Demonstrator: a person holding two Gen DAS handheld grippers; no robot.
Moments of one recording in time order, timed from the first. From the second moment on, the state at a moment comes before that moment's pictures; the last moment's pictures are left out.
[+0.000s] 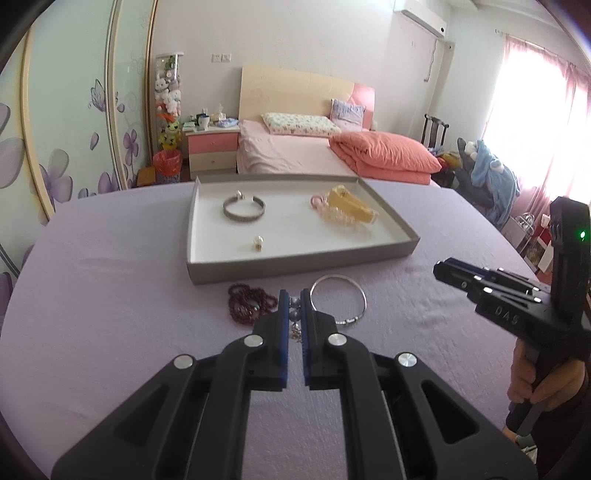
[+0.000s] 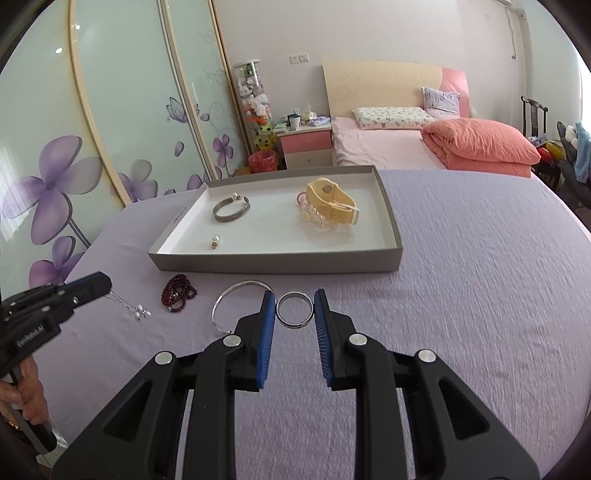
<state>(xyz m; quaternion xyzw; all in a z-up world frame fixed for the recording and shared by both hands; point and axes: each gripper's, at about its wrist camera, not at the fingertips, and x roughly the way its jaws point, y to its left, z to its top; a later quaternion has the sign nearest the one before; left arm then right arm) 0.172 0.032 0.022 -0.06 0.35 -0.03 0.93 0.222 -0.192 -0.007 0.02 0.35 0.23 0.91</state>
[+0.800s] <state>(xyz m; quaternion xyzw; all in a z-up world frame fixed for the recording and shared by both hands) 0.184 0.038 0.043 -0.06 0.33 -0.03 0.94 0.238 -0.183 0.007 0.01 0.34 0.22 0.92</state>
